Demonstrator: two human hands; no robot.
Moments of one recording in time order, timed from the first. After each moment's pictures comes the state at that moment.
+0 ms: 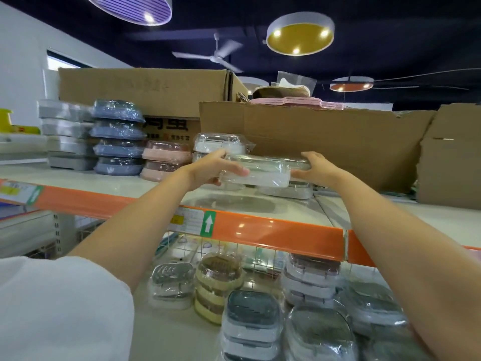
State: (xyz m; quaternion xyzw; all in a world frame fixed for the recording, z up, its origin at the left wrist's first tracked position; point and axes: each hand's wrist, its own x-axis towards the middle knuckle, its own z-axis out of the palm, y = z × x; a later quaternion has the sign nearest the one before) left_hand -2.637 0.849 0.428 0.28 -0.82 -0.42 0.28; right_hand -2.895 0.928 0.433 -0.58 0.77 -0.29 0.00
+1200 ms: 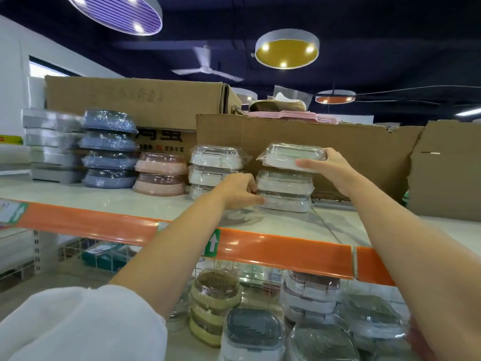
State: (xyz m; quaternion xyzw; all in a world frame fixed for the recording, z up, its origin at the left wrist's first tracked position) left_hand -2.681 0.842 0.415 0.29 -0.91 -0.11 0.28; right_hand -2.897 0.942 0.457 -0.51 0.68 -0.52 0.08
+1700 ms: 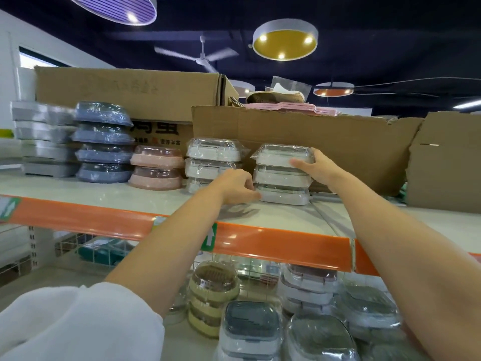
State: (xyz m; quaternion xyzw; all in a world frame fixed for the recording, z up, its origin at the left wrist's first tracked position) left_hand -2.684 0.841 0.411 0.29 -0.92 -0.08 0.24; right_hand -2.895 0.925 0.443 -0.50 0.75 -0.44 0.05
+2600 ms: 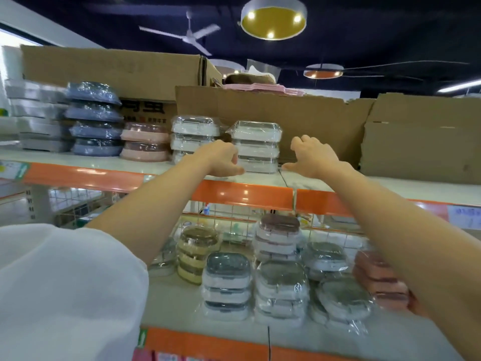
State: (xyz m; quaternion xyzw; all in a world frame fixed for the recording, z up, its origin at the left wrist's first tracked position) left_hand -2.666 0.922 0.420 0.31 -0.93 0.06 0.19; right_hand -2.848 1.047 0.426 -0.54 0.79 -0.10 -0.25
